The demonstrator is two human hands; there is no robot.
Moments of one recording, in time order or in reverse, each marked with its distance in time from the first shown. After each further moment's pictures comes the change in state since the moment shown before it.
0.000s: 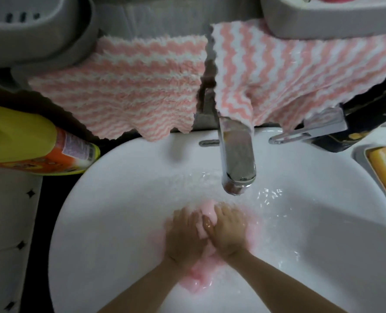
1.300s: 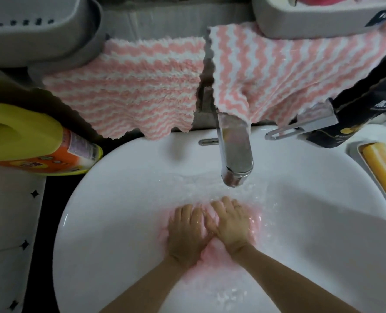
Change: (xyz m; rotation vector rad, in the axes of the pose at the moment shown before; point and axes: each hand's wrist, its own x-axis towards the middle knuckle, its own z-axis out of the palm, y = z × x) left_hand 0.008 0.005 0.002 0.017 0.388 0.111; right_hand 0.007 0.007 -0.006 0.009 0.035 -0.088
